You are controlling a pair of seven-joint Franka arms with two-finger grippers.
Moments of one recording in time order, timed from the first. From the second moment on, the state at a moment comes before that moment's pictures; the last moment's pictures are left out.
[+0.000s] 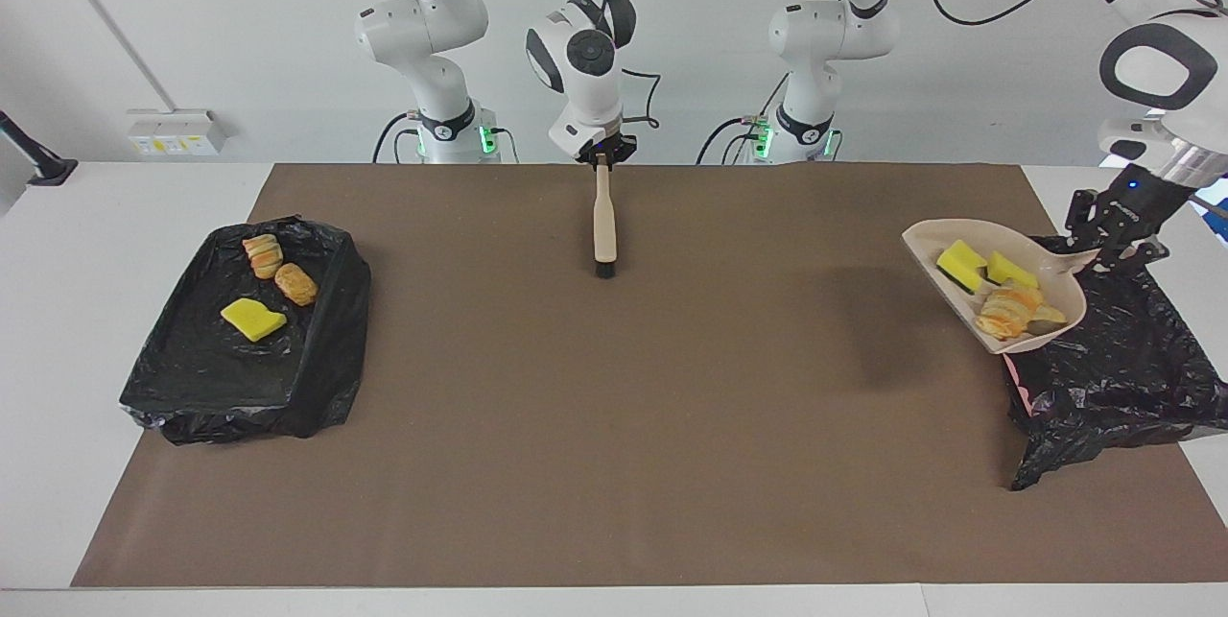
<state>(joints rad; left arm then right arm) -0.05 0.09 0.53 -1.79 -0.22 2.00 1.98 0.40 -0.16 0.45 -2.49 0.41 2.14 0.61</state>
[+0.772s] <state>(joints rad) 0.01 0.37 0.64 -1.41 0.10 2.06 2.12 0.40 -0.11 0.44 -2.44 0.42 2.16 0.59</state>
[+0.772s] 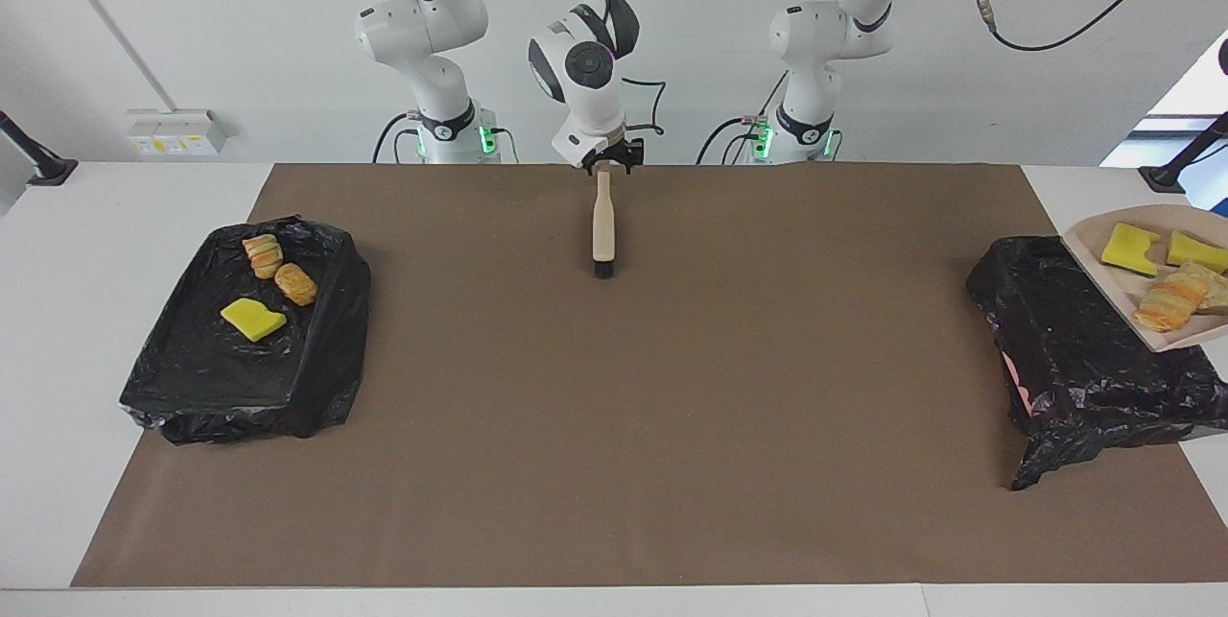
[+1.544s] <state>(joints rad) -0.08 0.40 0.62 -1.42 0.60 2.11 1.82 0.06 -0.13 0.42 -2.18 0.20 1.94 0.55</state>
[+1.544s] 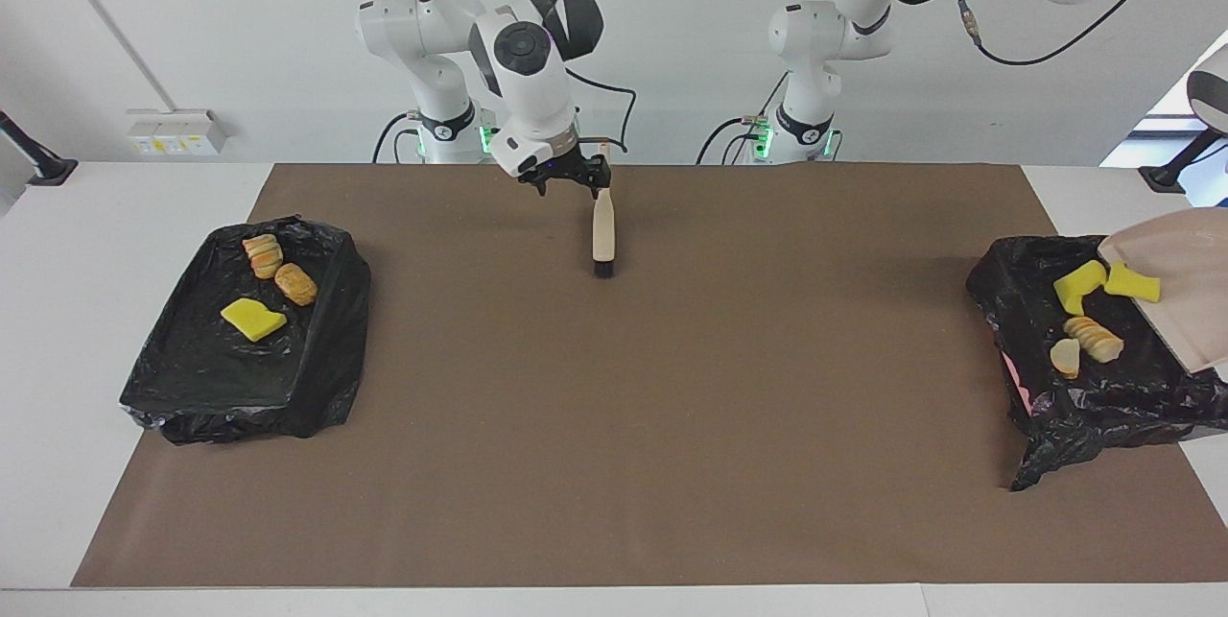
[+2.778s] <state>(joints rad) -0.10 0.15 0.38 -1.62 0.35 1.96 1.60 -0.08 -0.11 0.14 -1.72 0.01 1.64 0.17</state>
